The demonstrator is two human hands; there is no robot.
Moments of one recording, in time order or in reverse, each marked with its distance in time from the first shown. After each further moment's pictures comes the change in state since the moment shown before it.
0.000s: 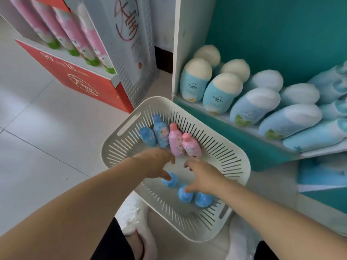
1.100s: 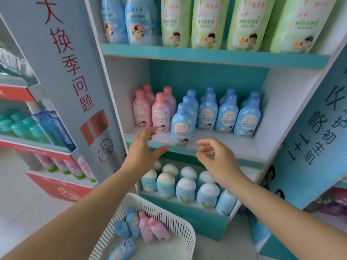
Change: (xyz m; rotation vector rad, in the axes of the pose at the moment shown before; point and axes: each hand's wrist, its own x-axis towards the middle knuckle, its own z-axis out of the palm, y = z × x) left_hand -0.124 0.192 -0.246 -0.462 1.070 0.202; right_hand -0.241 -0.021 -0.258 0.518 1.073 -0.207
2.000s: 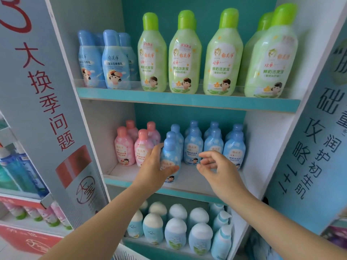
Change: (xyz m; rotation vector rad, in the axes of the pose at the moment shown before) left_hand 0.068 0.047 0.046 -0.128 -0.085 0.111; right_hand 0.054 0.004 -0.046 0.012 0.169 -0.060
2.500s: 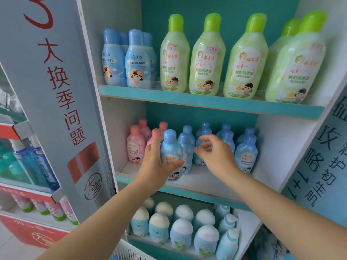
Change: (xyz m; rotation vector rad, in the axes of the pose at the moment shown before) left_hand -0.013 0.011 -0.037 -0.147 0.077 0.020; right_hand 0.048 -0.029 0.028 -0.127 0.011 0.014
